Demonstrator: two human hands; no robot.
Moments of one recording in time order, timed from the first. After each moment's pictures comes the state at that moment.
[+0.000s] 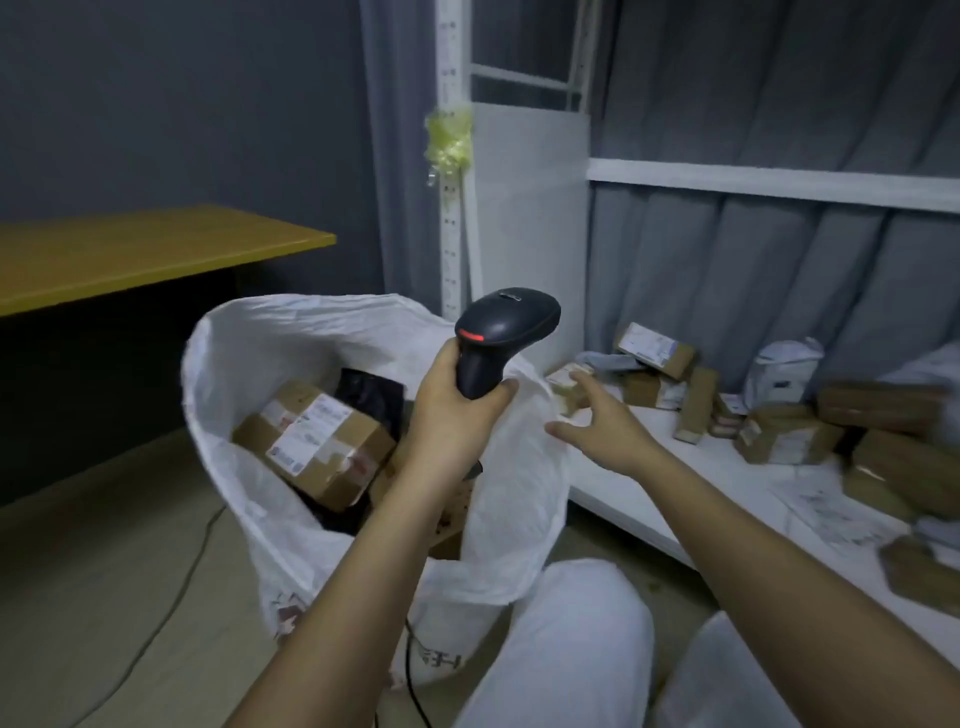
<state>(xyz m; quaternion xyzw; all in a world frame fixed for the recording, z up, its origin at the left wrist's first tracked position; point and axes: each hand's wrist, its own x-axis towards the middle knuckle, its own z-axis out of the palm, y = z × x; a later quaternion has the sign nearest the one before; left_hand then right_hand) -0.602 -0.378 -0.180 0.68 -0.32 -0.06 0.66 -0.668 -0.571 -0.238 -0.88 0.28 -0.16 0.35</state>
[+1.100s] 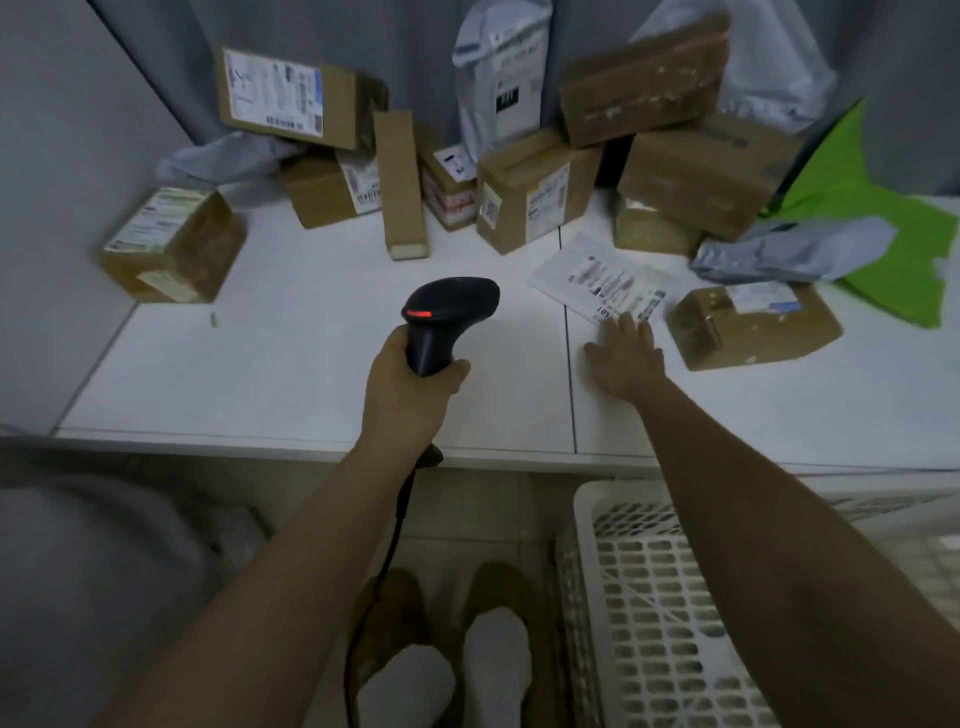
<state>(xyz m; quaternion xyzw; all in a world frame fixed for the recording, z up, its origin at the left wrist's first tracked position) -0.673 -0.815 -0.470 0.71 -0.39 -0.36 0.46 -0.878 -0.964 -0.562 -0.70 0.68 0.00 0.20</state>
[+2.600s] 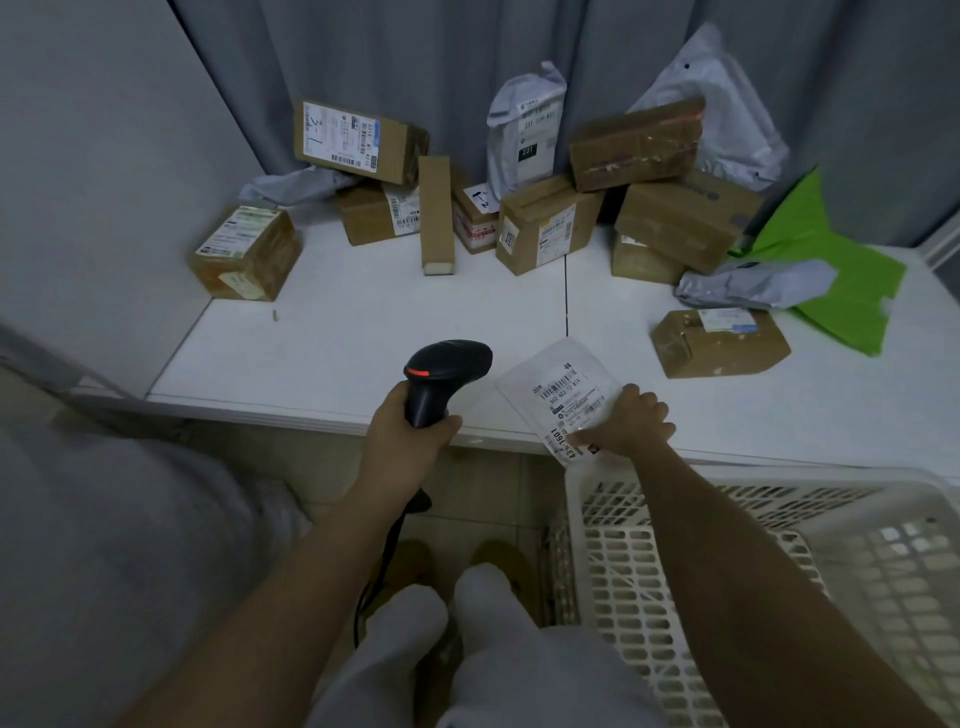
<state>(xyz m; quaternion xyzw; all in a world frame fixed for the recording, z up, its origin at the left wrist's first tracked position) -0.669 -0.721 -0.452 0.71 -0.37 -0.38 0.46 -0.893 -0.868 -0.532 -0.62 0.75 0.02 0.22</state>
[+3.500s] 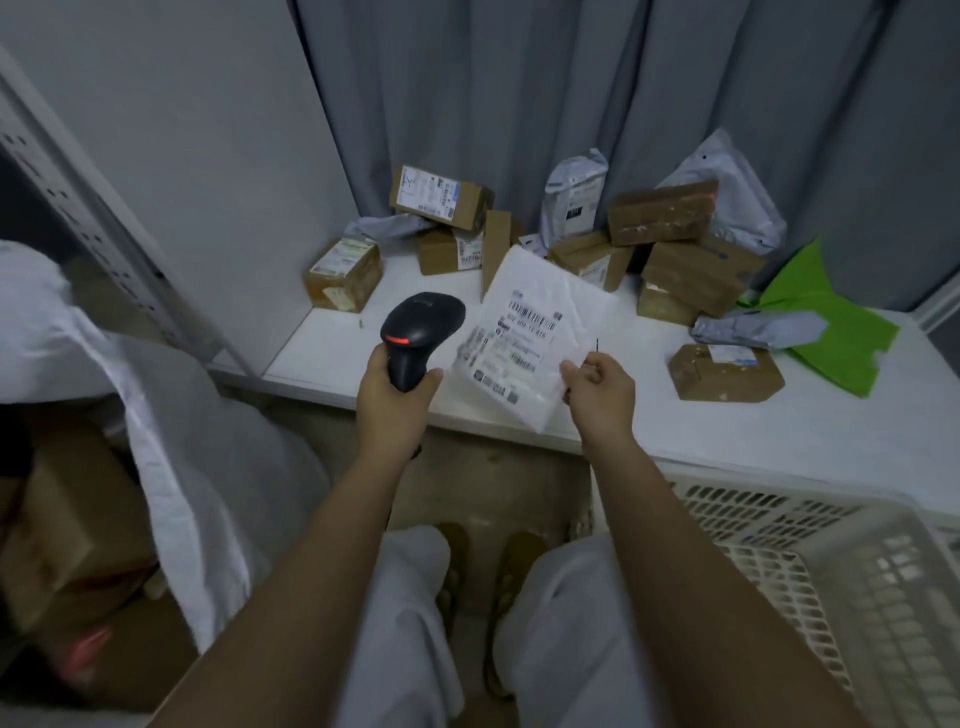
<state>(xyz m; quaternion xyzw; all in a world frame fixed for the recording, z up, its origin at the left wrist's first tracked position) -0.636 -0.636 -0.370 0.70 -0.33 -0.23 0.59 -0.804 -0.740 -0.390 -0.51 0.59 -0.43 0.45</state>
